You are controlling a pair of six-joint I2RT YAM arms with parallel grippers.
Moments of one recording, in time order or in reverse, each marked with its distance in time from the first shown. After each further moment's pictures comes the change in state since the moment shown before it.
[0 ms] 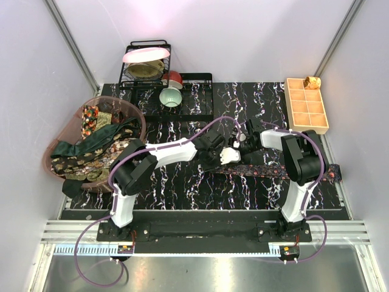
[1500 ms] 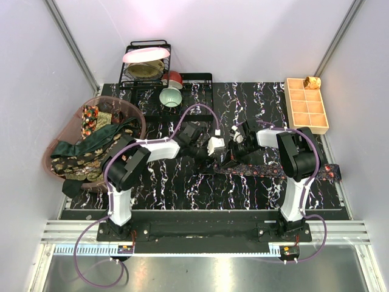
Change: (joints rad) left arm 0.182 -0.045 -0.216 0.362 0.466 -0.129; right arm 0.023 0.075 0.039 -0.039 0.113 -0.145
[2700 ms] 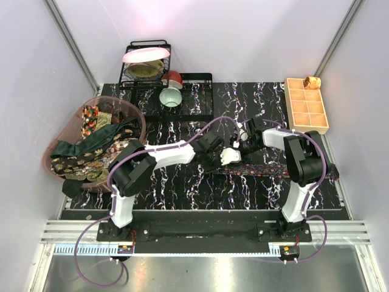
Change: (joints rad) left arm -0.184 0.016 0.144 -0.241 -0.421 0.094; right arm -0.042 -0.089 -0.017 -0.042 -0.060 0.024
